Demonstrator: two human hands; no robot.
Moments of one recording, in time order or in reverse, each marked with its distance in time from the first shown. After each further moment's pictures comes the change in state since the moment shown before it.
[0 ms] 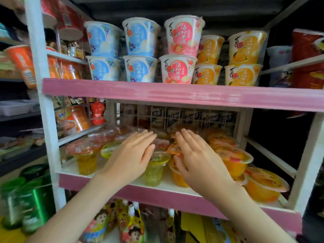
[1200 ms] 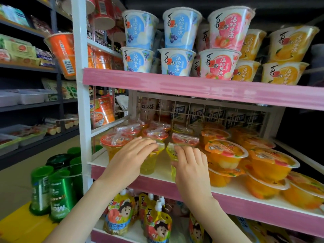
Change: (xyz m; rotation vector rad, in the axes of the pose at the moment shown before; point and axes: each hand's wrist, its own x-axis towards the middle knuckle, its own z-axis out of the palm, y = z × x) left_hand -0.055 -0.098 0.008 0.073 0.054 0.130; right_hand 0.014 -0.103 0.079 0.030 0.350 0.077
